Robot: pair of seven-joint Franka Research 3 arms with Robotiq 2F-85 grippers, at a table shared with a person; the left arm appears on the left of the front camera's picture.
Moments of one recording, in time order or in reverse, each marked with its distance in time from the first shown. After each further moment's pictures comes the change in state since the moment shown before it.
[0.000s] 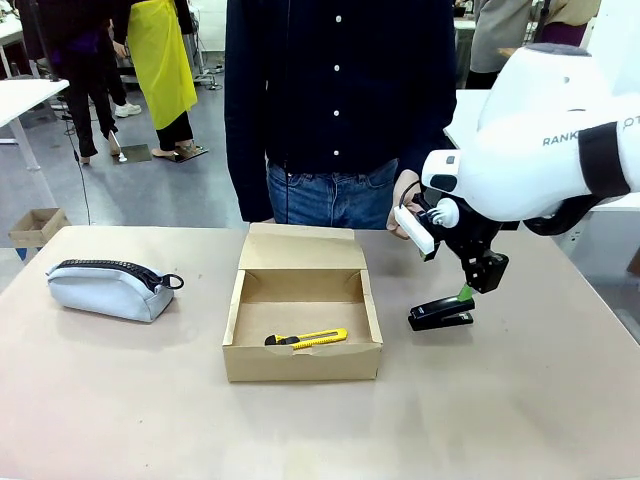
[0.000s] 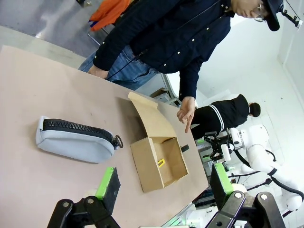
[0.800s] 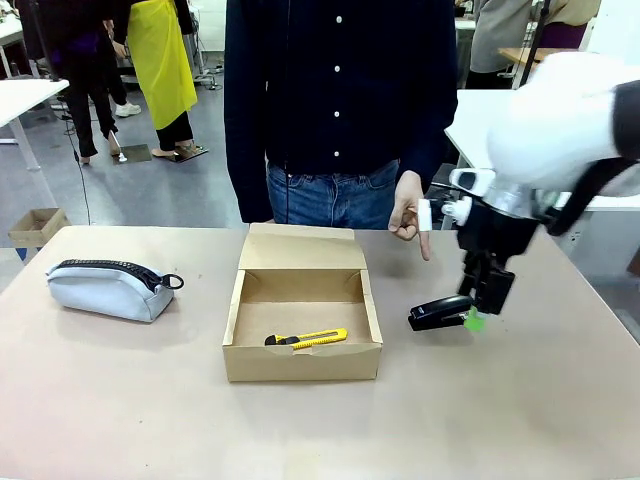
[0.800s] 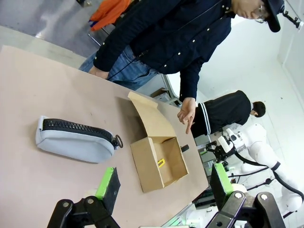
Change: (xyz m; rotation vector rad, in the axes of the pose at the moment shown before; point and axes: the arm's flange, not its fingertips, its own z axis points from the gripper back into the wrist) left arm 0.000 0.000 0.000 0.000 0.000 0.000; right arm -0.013 0.026 -0.002 0.248 -0.092 -0.620
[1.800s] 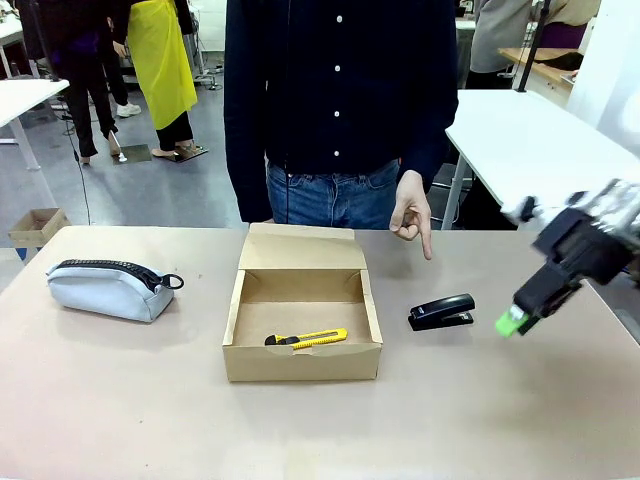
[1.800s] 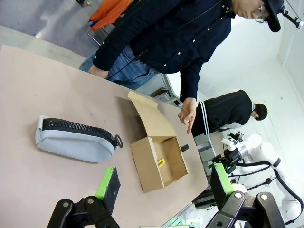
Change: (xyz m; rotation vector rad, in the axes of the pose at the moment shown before) left arm 0.000 0.000 -0.001 -0.001 0.001 0.001; right arm -0.097 0.038 -0.005 0.295 -0.263 -0.669
